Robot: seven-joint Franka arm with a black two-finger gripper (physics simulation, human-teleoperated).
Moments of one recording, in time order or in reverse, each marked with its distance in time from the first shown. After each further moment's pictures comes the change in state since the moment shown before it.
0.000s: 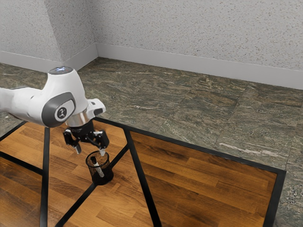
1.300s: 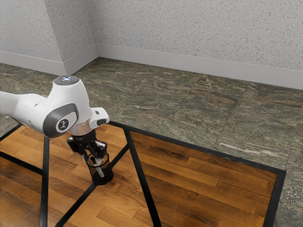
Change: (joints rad) arm -0.002 -0.006 -0.037 -0.062 0.088 0.063 -0.009
